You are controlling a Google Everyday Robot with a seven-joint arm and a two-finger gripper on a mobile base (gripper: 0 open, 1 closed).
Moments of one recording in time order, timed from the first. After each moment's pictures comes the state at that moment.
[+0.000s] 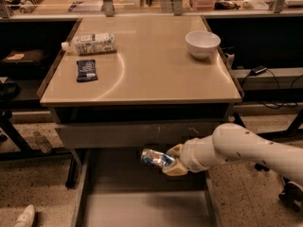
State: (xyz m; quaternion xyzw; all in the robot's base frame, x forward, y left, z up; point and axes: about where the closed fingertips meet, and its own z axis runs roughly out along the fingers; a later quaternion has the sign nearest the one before) arm 0.490 -0.070 0.592 -0.58 0.73 0.17 0.30
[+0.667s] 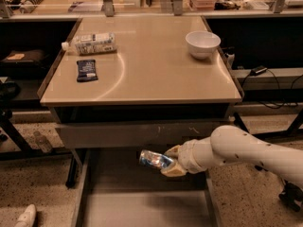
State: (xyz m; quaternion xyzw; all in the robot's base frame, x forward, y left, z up) arm 0.489 -0.065 0.585 -0.59 0.72 0.17 0.31
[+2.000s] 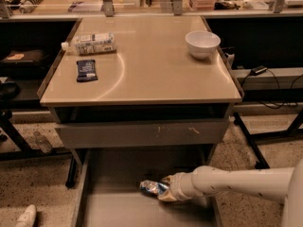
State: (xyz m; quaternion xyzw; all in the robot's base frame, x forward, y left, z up) arm 0.481 -0.054 0.379 -0.61 0.72 0.15 0.29
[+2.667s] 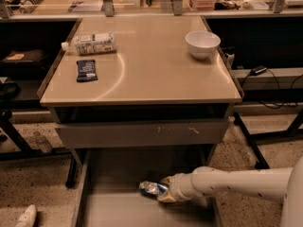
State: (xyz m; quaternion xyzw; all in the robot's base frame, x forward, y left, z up) arm 0.479 -0.052 0.375 -0.61 0.72 0.15 0.29
